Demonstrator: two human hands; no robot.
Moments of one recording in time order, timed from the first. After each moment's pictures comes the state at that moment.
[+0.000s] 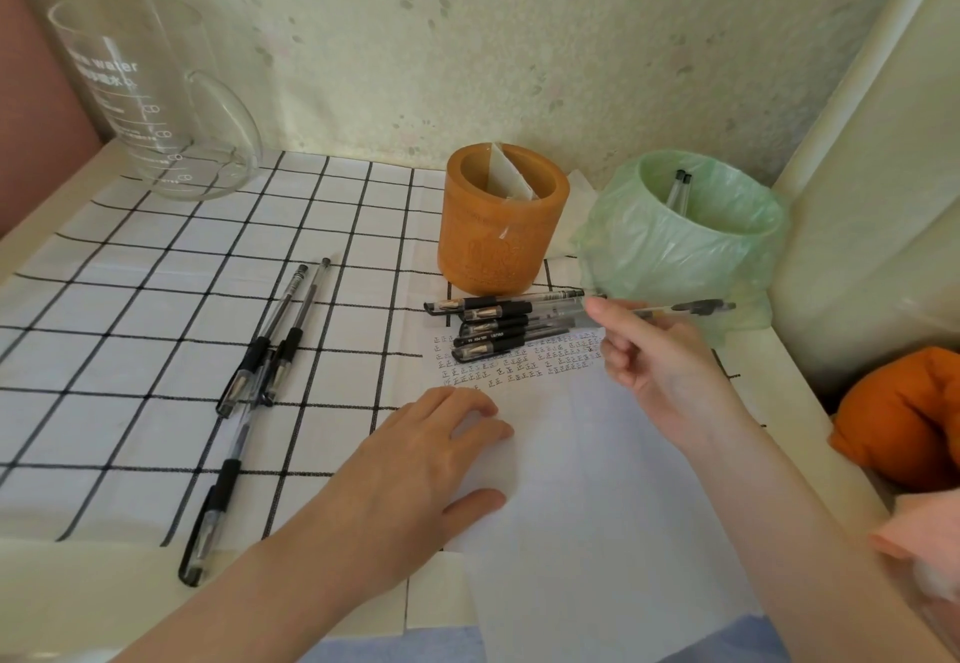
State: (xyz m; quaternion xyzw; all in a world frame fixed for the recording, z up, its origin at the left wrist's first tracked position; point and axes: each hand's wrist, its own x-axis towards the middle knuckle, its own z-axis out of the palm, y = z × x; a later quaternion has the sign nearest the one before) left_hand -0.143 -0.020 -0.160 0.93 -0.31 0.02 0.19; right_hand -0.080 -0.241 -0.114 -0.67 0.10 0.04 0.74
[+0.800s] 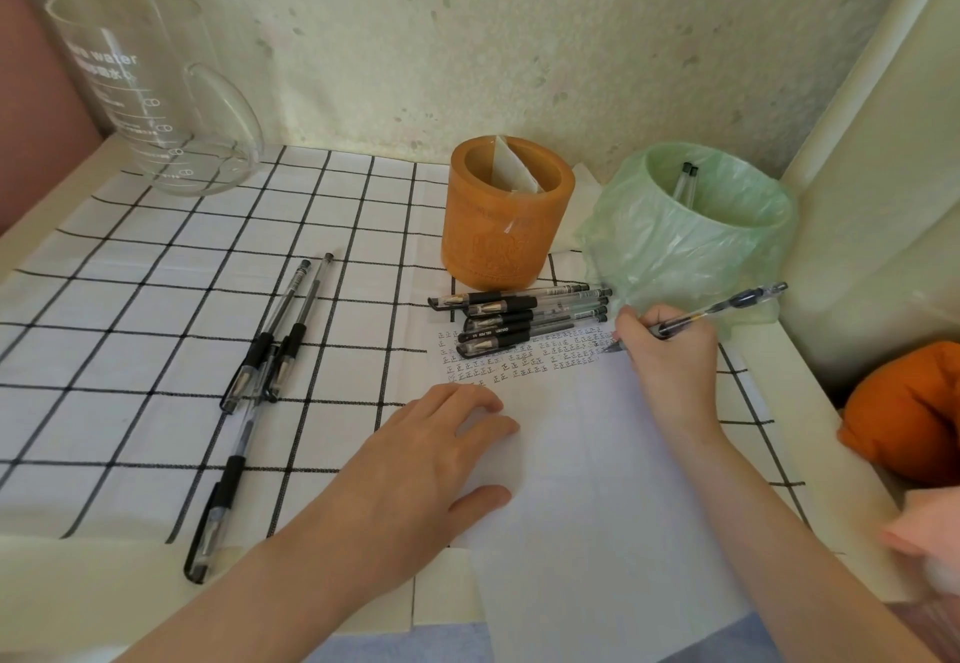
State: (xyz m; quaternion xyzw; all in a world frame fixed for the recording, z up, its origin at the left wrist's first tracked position) left_hand -0.144 -0.020 -0.161 0.93 -0.31 0.02 0.20; right_hand -0.066 -0.252 -0.159 -0.81 0.11 -0.19 0.54
